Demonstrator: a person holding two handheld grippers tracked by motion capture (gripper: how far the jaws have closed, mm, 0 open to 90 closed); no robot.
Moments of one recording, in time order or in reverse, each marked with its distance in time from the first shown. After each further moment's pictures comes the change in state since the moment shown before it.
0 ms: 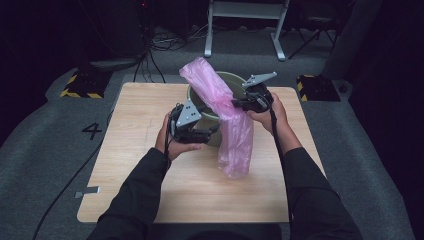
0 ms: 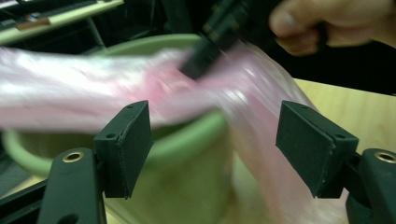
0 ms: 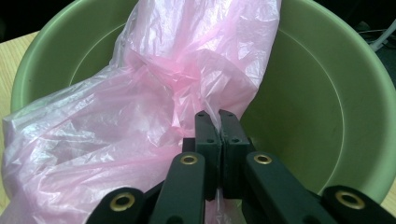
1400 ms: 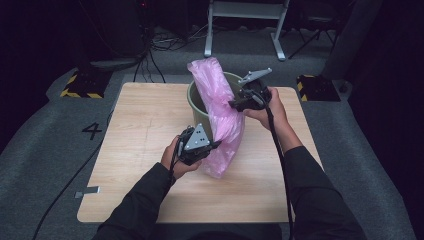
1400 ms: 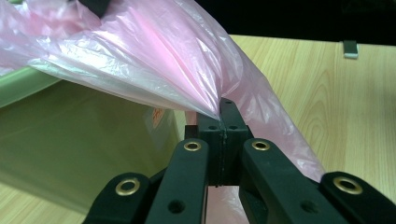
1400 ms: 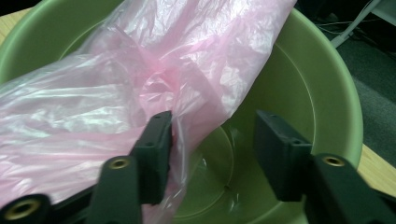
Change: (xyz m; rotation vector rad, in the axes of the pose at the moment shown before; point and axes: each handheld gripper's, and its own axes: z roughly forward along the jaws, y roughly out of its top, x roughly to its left) left arm -0.030 -0.028 0.005 0.106 -0.130 0.101; right arm 0.007 0.018 -0.003 0.059 -0.106 -0.012
